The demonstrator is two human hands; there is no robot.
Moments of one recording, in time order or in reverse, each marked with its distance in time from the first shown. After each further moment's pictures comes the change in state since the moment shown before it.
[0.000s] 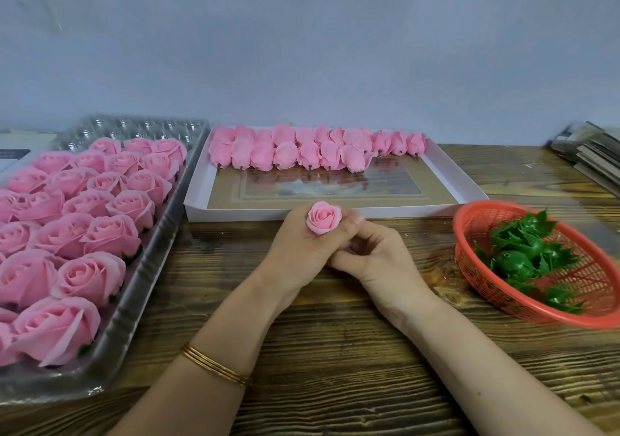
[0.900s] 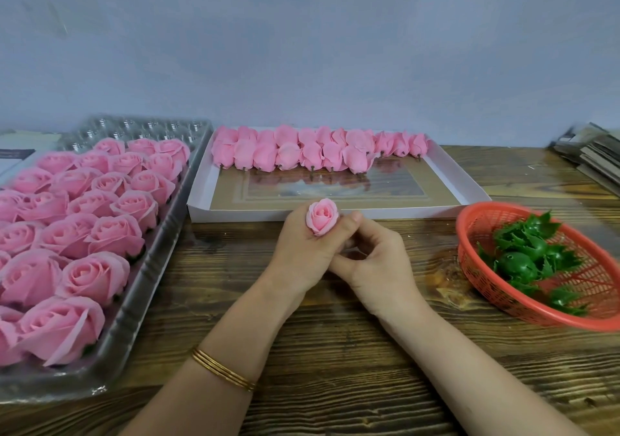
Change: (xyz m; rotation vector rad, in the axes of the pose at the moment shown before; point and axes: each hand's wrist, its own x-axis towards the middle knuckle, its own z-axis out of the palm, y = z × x) left_hand 0.000 -0.001 0.008 -0.008 0.120 0.009; right_hand 0.000 0.000 0.011 -0.245 0.136 -0.092
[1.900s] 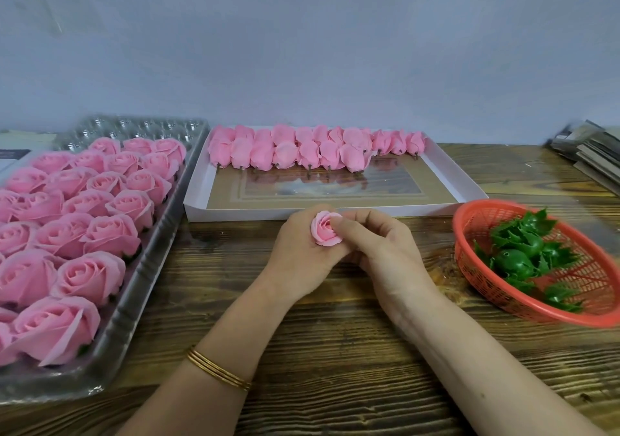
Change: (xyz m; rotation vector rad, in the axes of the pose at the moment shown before) left_hand -0.003 0.004 -0.007 0.409 -0.065 0.053; right_hand 0.006 -0.005 -0.012 0.296 0.057 0.324
